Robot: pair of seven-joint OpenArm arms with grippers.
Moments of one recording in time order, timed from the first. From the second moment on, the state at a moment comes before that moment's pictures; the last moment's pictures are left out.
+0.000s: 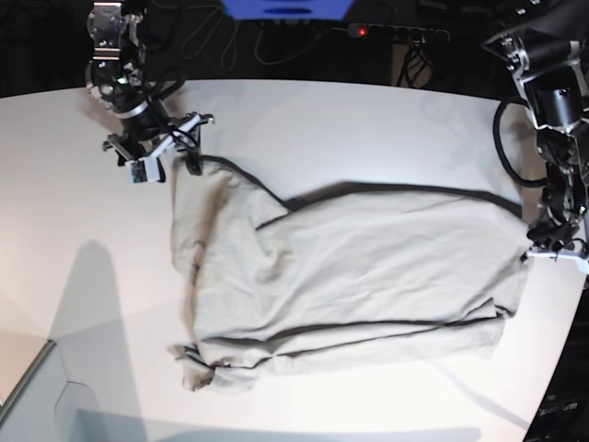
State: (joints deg) left arm -13.5 -20.5 -23.4 53.6 -27.0 0.0 26.1; right arm -16.8 2.1 11.5 79.0 -1.0 24.8 -7.7
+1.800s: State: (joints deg) left arm -69.8 -14.1 0.1 50.2 -26.8 0.7 16.2; right arm 58.3 15.3 17.8 59.3 -0.9 25.1 -16.5
